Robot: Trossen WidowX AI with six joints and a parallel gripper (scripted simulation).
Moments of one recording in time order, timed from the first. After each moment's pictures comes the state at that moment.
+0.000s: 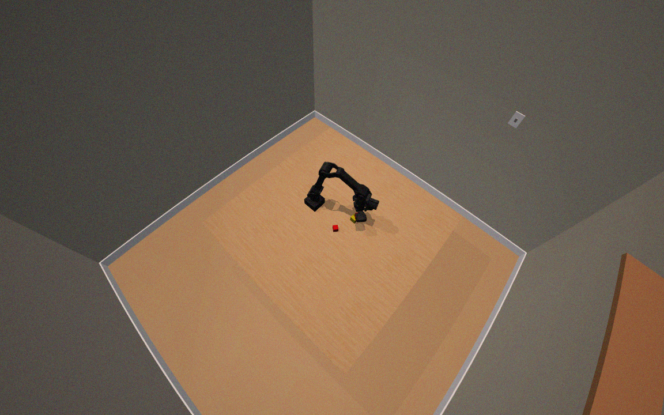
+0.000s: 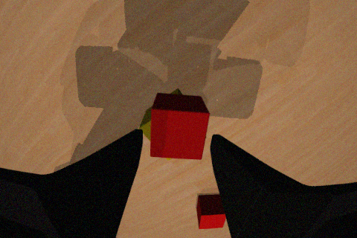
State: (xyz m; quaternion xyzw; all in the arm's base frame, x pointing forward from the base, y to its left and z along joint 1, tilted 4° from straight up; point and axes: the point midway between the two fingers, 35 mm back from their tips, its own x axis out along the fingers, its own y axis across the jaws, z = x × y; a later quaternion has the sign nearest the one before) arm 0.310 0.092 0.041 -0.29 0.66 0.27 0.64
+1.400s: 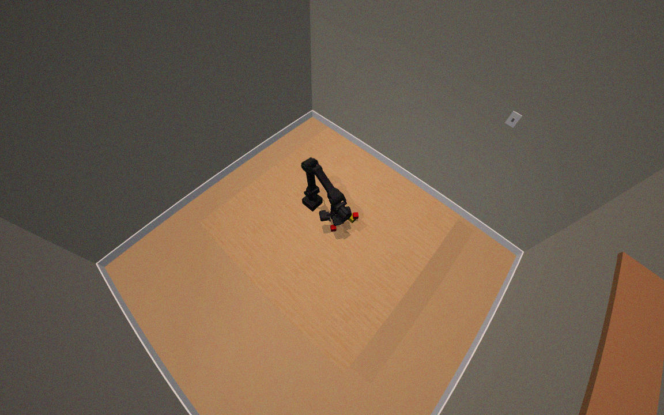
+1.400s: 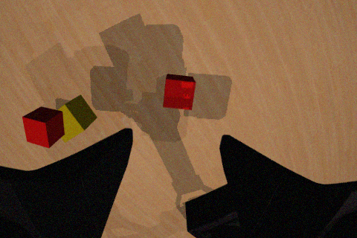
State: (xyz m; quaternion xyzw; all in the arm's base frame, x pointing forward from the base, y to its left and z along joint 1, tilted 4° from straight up) arm 0.254 -0.056 0.099 0.21 0.67 -0.24 0.67
